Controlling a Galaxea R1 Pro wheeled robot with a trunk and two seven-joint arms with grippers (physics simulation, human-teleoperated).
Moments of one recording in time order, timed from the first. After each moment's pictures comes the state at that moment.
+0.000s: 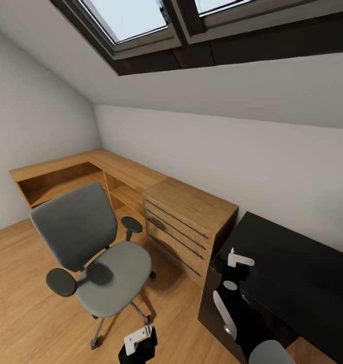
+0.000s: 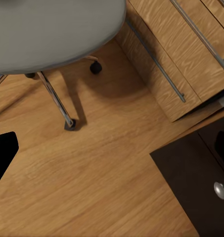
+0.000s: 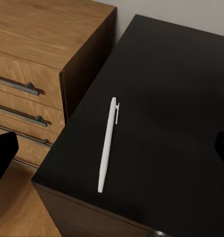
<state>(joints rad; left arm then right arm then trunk) -0.19 -0.11 -0.59 -0.67 0.68 -0.40 0.38 -0.50 0.09 0.17 -0.87 -0.14 0.06 -0.61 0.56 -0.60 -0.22</state>
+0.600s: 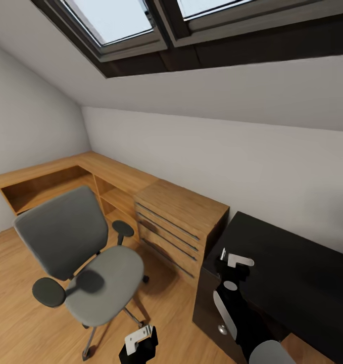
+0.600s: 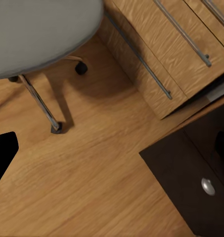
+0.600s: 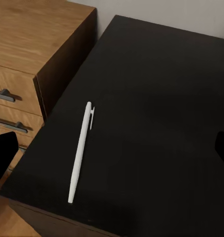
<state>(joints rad) -0.19 -0.11 -0.59 -0.68 0.68 -0.39 0.38 -0.50 0.09 0.17 -0.86 -0.14 0.06 -0.61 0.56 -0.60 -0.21</state>
